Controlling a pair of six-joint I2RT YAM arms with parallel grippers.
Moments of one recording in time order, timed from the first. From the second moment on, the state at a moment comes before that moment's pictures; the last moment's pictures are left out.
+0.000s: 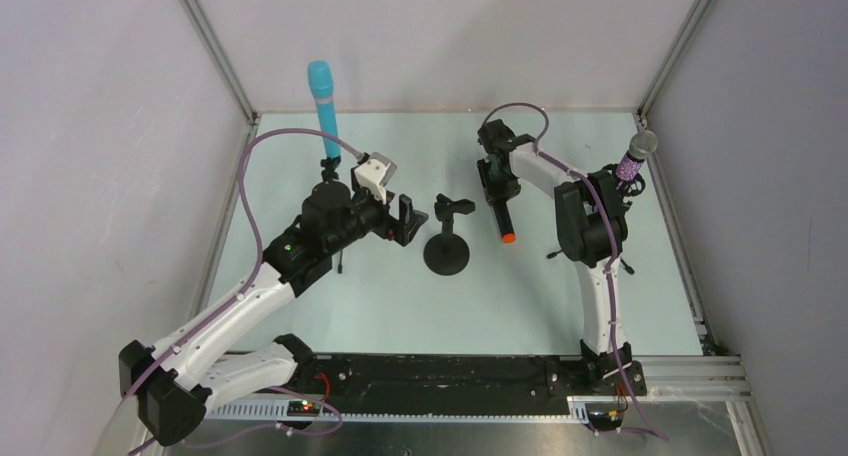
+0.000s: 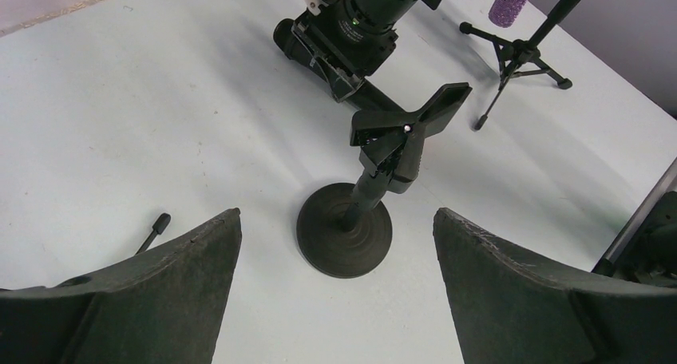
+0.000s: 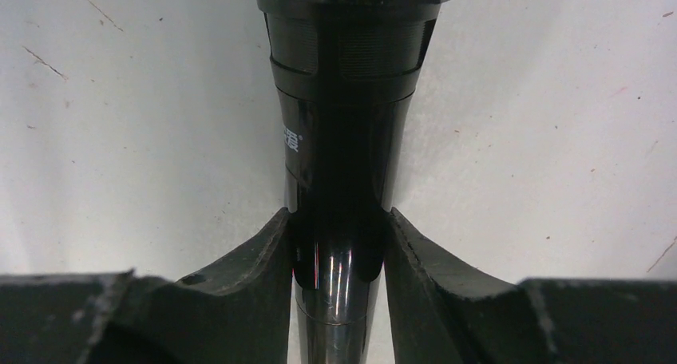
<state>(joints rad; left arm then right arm) -0.67 0.99 0.86 -0.14 0.09 -0.13 0.41 2.21 1.75 -0.72 0.13 0.15</state>
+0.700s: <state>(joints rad) -0.67 0.91 0.85 -0.14 0.09 -0.14 0.38 1.99 1.64 -0.67 -0.02 0.14</state>
